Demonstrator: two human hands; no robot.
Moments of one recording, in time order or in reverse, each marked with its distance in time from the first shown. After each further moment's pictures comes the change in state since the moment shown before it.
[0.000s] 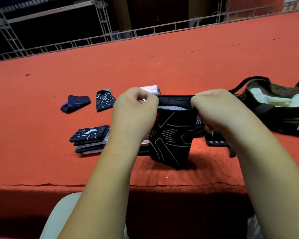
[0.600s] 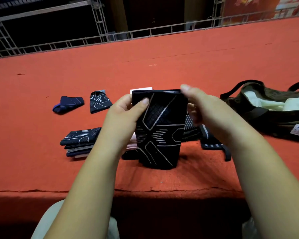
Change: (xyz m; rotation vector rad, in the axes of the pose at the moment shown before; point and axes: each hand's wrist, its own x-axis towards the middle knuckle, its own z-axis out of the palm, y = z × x) left_hand 0.016 -0.038 -0.005 -0.293 -0.213 -0.008; right_hand 0.020 0.021 -0.003 0.216 -0.161 -0.089
